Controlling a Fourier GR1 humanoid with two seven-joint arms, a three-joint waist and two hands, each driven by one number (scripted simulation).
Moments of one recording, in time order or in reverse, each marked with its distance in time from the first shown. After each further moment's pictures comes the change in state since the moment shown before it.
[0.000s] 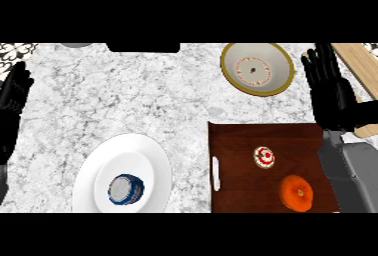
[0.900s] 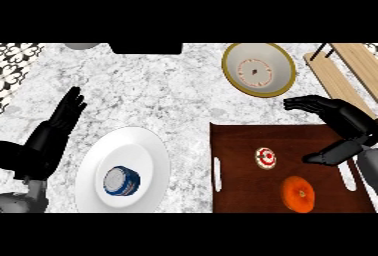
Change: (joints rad) left arm 0.064 -0.154 -0.094 -0.029 0.126 -0.106 0.068; right arm 0.028 -0.285 0.147 0.234 0.099 0.757 -0.286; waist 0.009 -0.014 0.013
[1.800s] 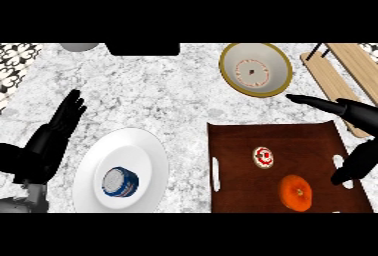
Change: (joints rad) left arm 0.028 -0.048 0.038 -0.036 -0.047 -0.031 0.046; right arm -0.001 -0.157 0.047 -0.213 0.319 0.033 0.032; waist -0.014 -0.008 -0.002
